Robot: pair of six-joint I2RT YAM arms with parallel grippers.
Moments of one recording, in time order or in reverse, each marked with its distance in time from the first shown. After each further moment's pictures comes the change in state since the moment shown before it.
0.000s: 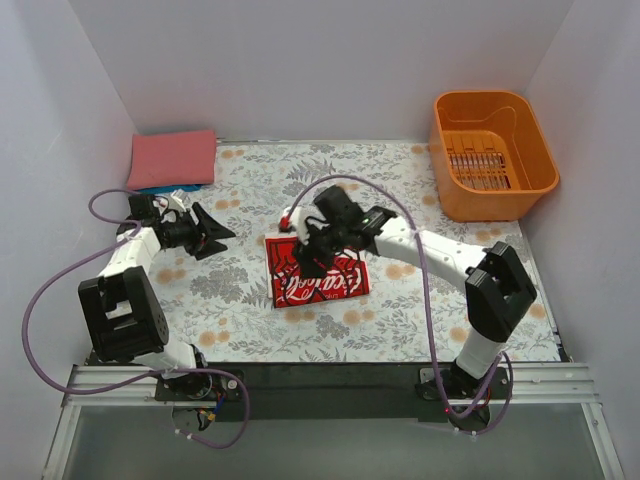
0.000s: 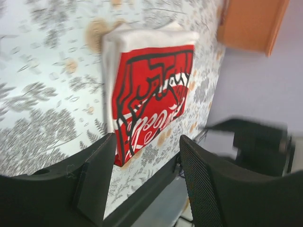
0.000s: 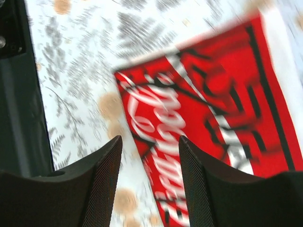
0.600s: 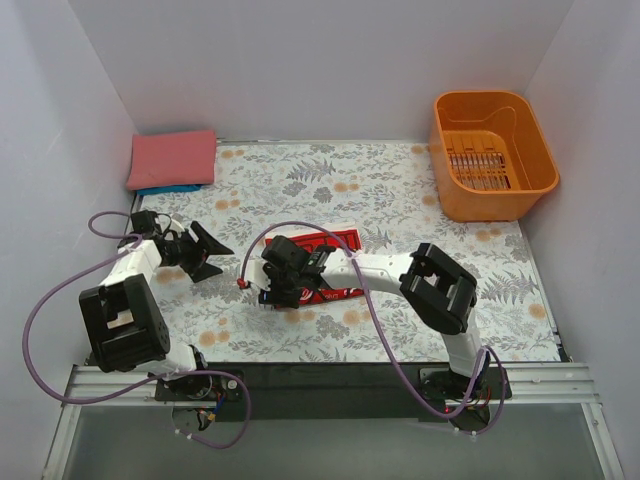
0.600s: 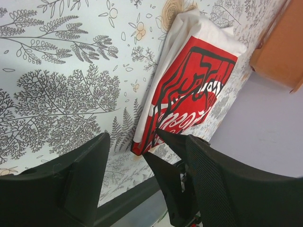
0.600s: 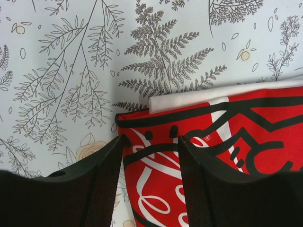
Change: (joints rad) left arm 0.052 -0.048 -0.129 -0.071 -0.190 -0.098; right arm 0.344 0.278 0.066 0.143 0.371 -0.144
